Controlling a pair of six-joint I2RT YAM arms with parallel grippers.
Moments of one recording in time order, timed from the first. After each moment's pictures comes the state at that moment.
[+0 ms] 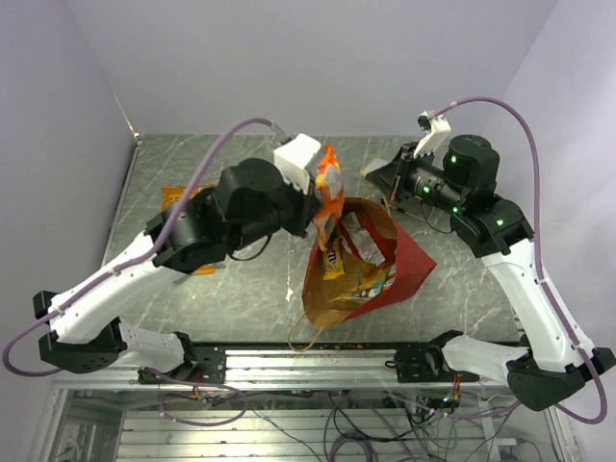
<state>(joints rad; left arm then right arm) -1.14 1.29 1.71 -0.75 -0.29 -0.27 0.47 1.13 1.46 -0.59 -0.24 0.32</state>
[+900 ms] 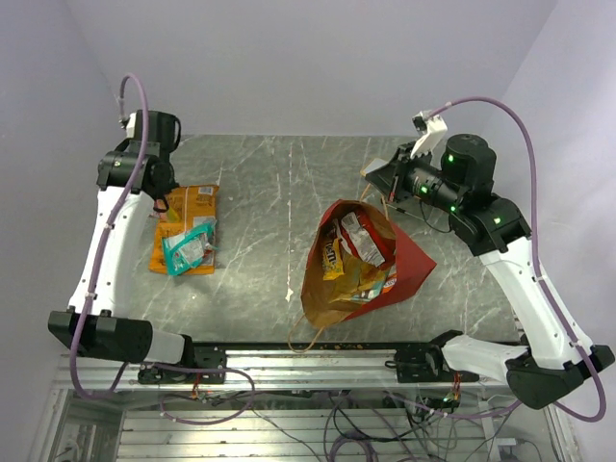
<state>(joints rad) -0.17 1.38 1.69 -1.14 -0.54 -0.35 0.47 1.14 1.45 -0.59 -0.23 0.27</state>
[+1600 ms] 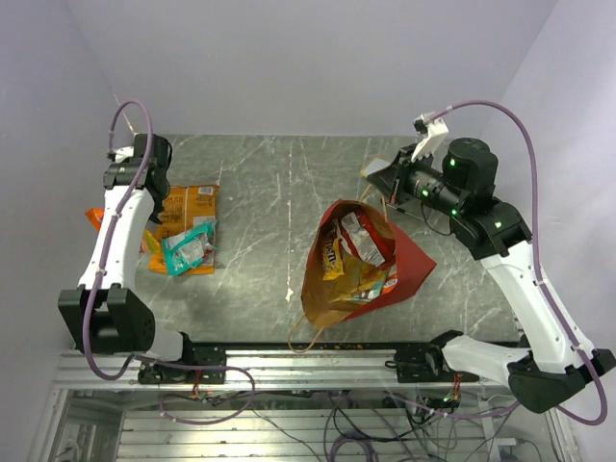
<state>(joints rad) 0.03 1.41 1.44 -1.14 -0.68 -0.42 0.47 1.12 1.43 -0.56 -0.24 0.23</state>
